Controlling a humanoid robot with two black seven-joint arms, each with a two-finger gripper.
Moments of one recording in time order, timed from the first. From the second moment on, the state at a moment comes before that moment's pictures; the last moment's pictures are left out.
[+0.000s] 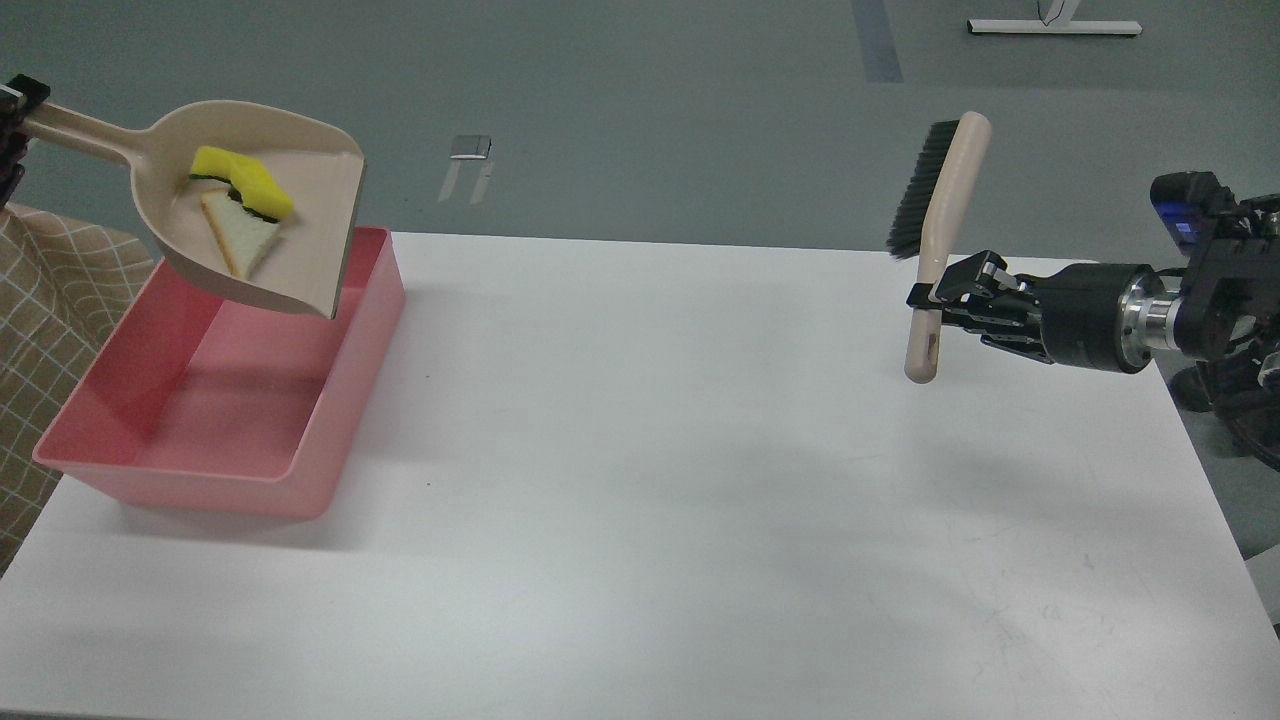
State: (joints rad) left arm -0.70 1.06 -0.52 -0.82 0.53 -0.17 -0.49; right arm 0.93 -0.81 0.43 1.32 -0.79 0.49 -0.15
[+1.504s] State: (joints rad) left arm -0.71 1.18 -0.52 -0.85 0.88 -0.09 -0.49; right arm 0.92 -0.81 0.43 1.32 -0.79 0.49 -0.15
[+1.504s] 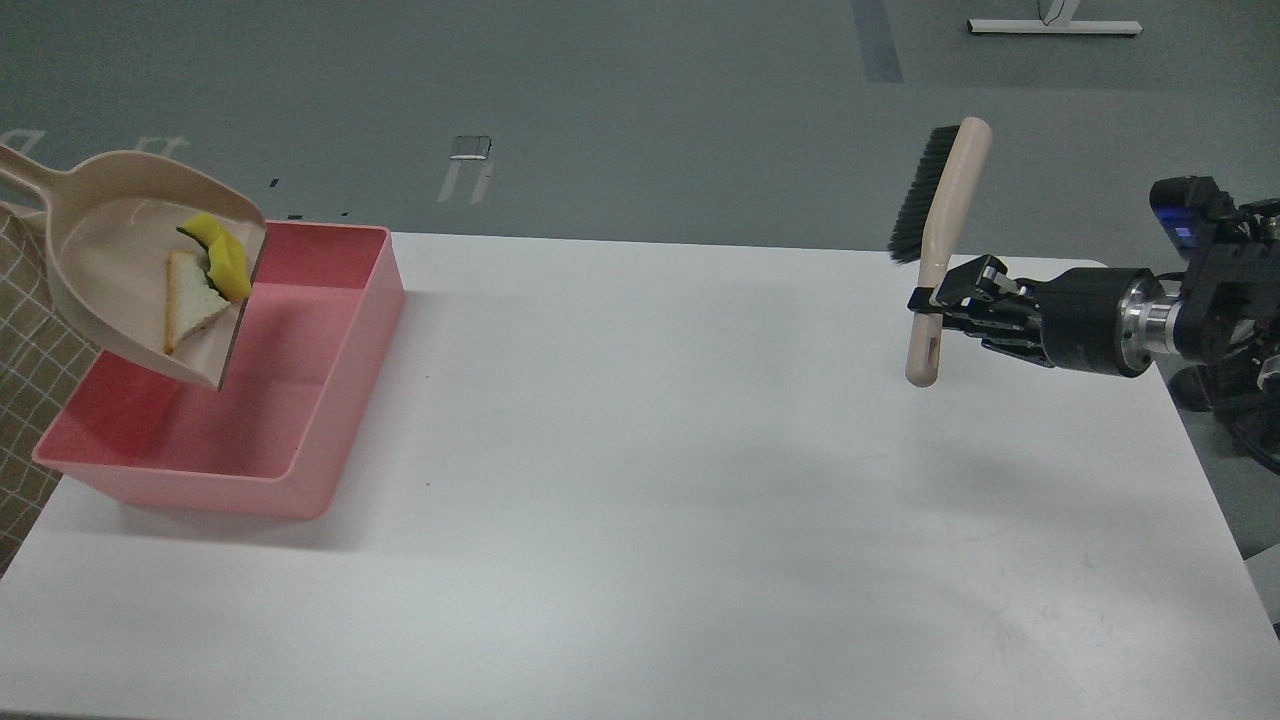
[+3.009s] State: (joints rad) left arm -0.86 1.06 -0.54 -1.14 0.58 -0.19 -0.49; right arm 0.92 -0.78 0.43 1.32 -0.79 0.49 -0.15
